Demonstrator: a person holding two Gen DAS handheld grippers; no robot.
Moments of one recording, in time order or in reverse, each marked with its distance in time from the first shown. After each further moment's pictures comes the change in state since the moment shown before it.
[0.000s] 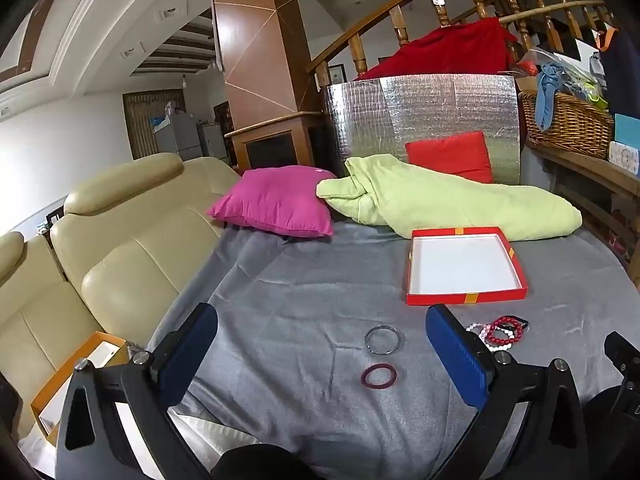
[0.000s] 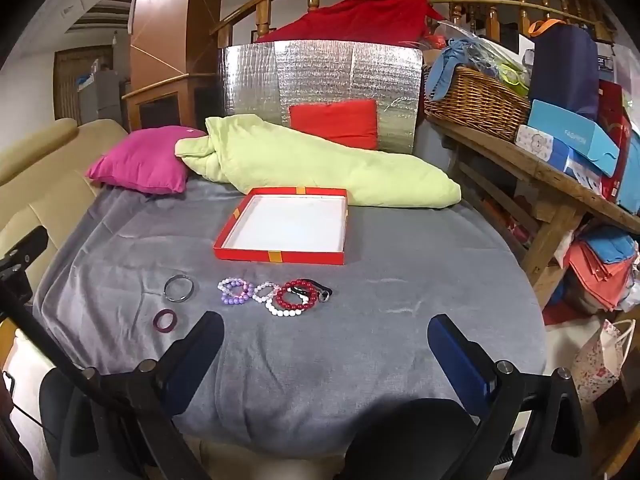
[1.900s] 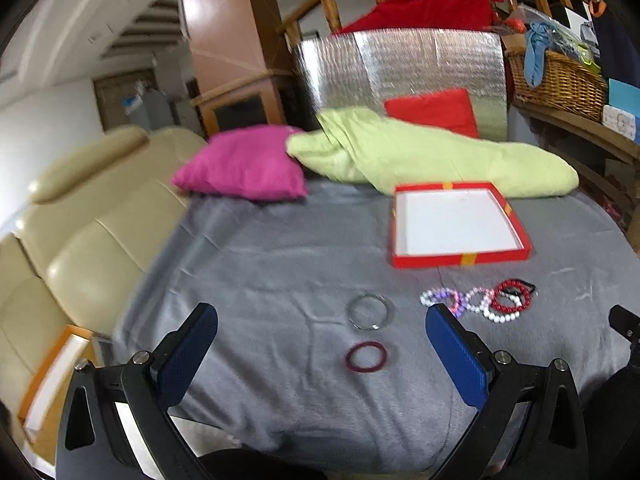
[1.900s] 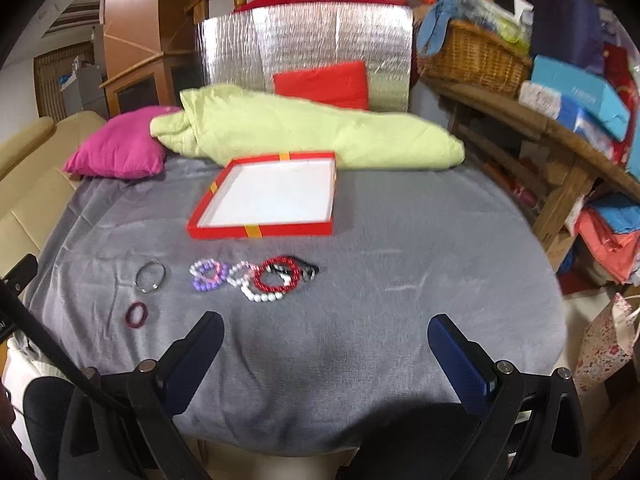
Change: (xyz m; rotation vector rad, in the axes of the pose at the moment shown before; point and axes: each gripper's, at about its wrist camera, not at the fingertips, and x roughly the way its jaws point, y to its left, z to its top) left arm 0.081 -0.017 -0.029 0.016 0.167 -0.125; right arm 0.091 -0.031 -0.010 0.091 0.075 0.055
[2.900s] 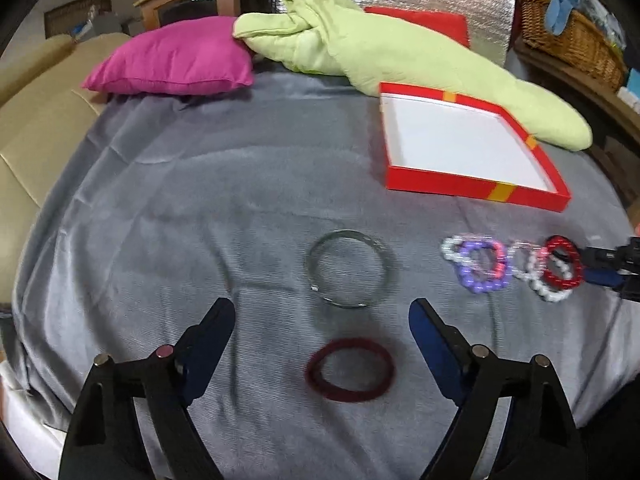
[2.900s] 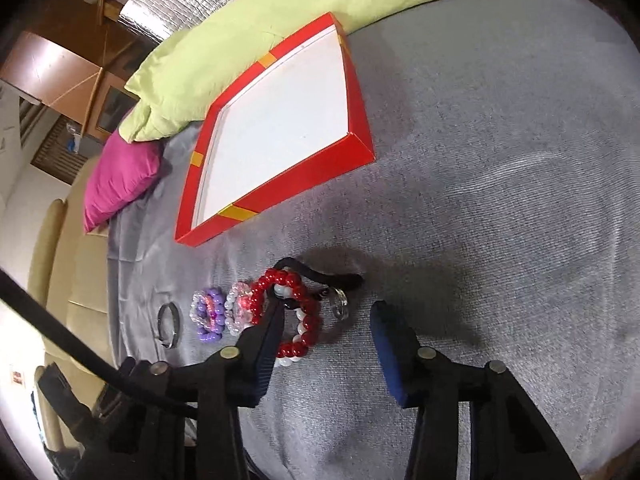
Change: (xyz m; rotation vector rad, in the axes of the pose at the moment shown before) left arm 0.170 -0.003 -0.031 0.020 0.285 -0.107; right arm 0.200 -0.035 0.029 0.358 0.442 0.354
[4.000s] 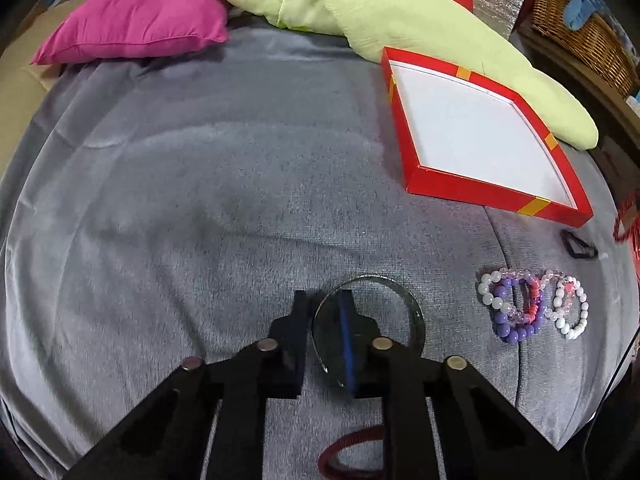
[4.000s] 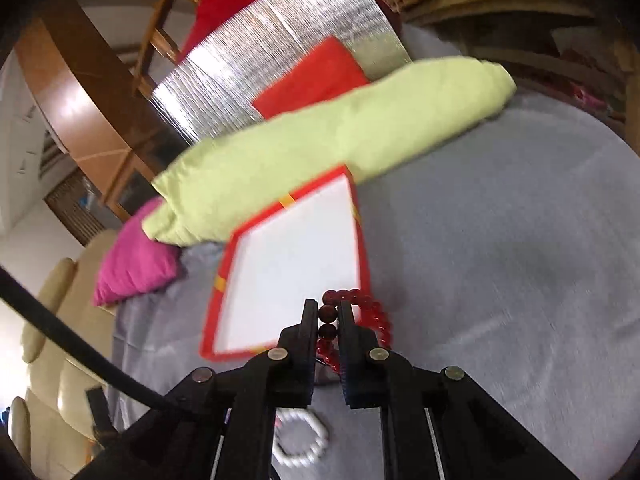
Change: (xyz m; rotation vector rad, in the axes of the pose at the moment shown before) left arm 0.068 0.020 0.045 -0.013 0.141 -0.150; right arm -0.069 0.013 0.039 -0.030 -0.449 0.033
